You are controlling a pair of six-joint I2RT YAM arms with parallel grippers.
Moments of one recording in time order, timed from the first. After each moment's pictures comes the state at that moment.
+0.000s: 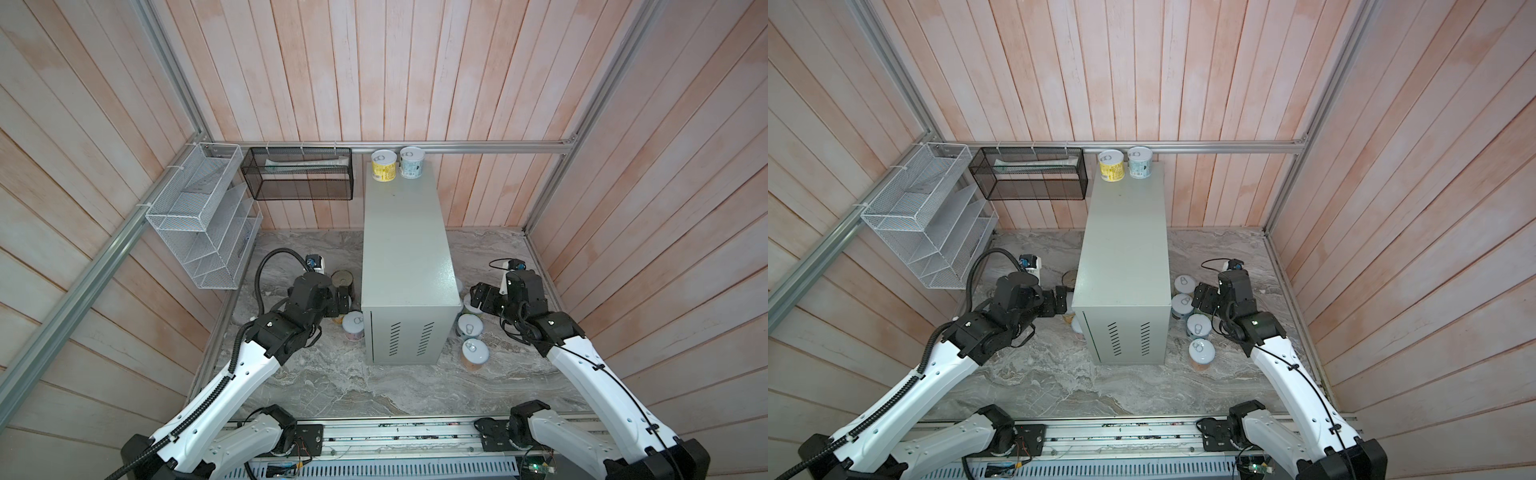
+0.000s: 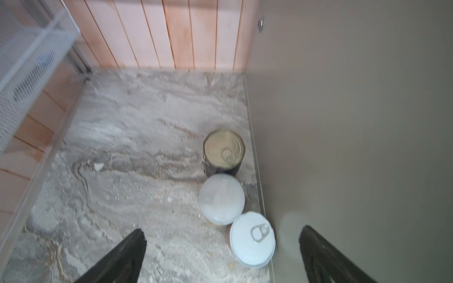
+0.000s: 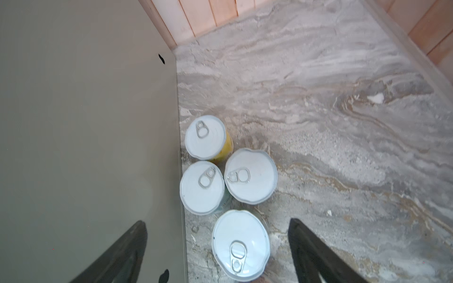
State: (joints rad) left arm -0.58 1.02 0.98 -0.64 -0.37 -0.38; right arm 0.31 0.98 0.83 -0.57 0.10 0.54
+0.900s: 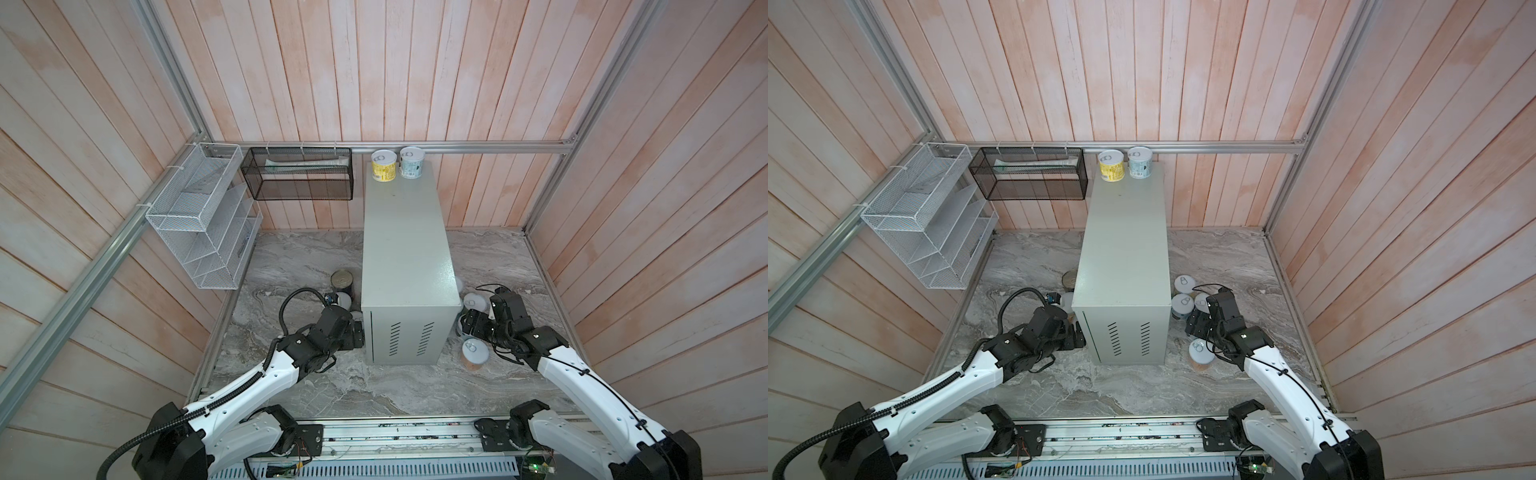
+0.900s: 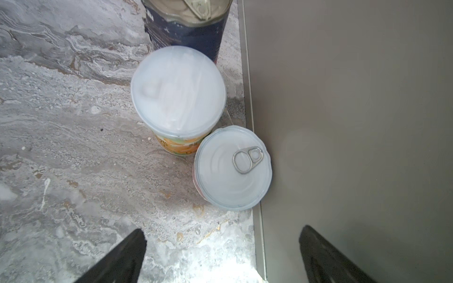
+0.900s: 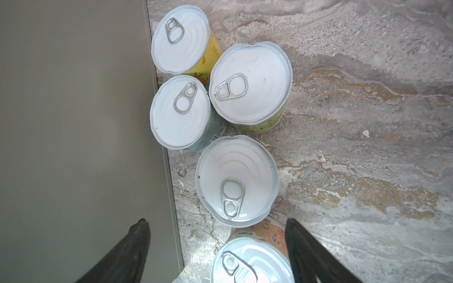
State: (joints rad) left arm -0.68 1.07 0.65 -0.45 -0.24 -0.60; right arm 0.37 0.96 0.66 -0.59 0.03 0.66
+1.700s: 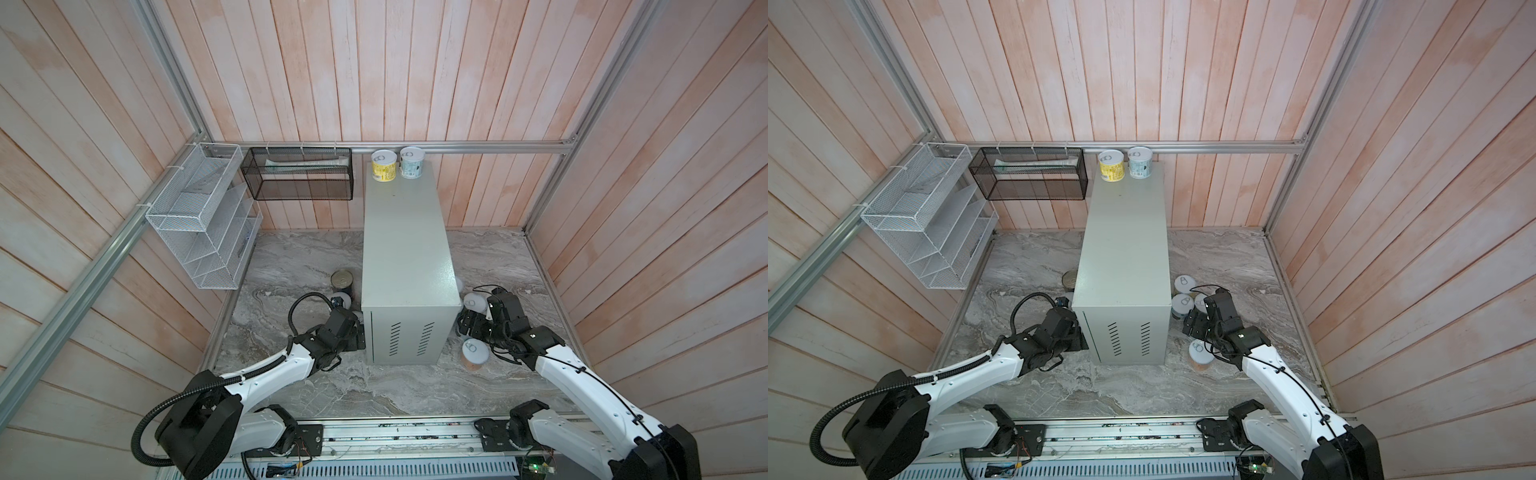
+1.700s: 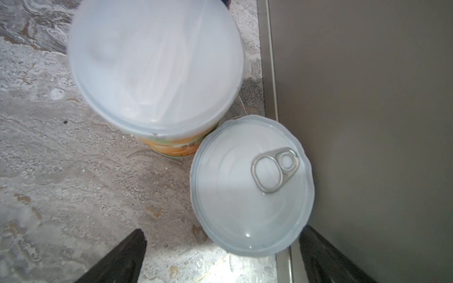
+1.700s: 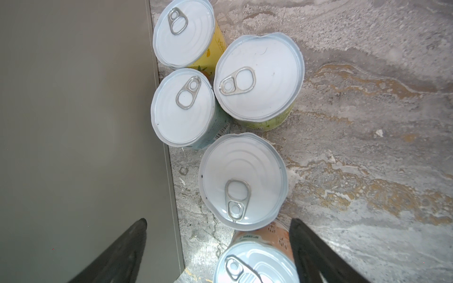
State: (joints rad) left arm -0.64 1.26 0.58 -0.23 -0.21 -0.58; right arm 0.39 0.98 0.65 -0.56 0.02 0.66
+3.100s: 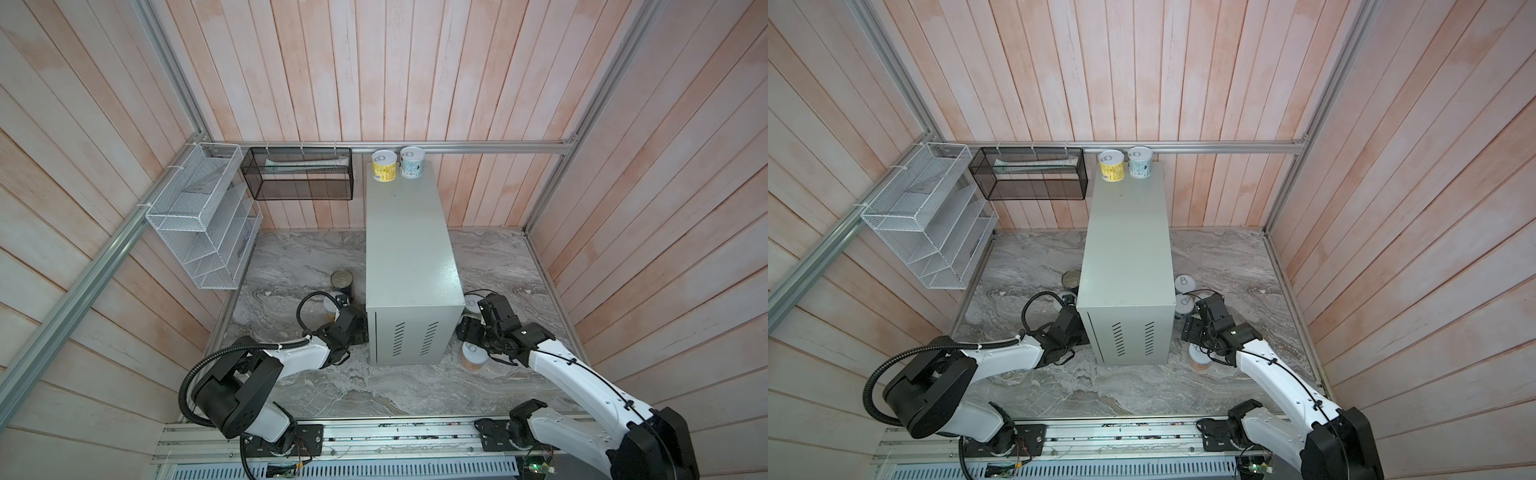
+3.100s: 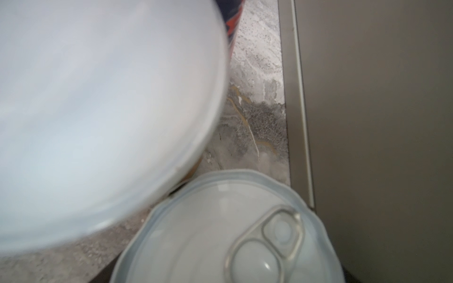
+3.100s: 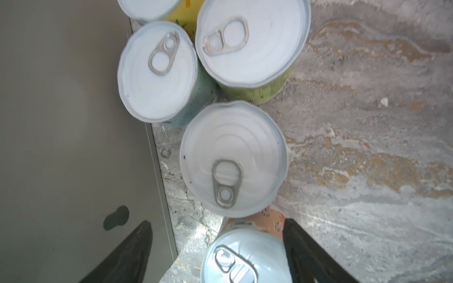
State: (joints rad) left arm -0.64 1.49 0.57 0.04 -0.29 -0.62; right arm 0.46 1.05 0.65 -0.64 0.07 0.71
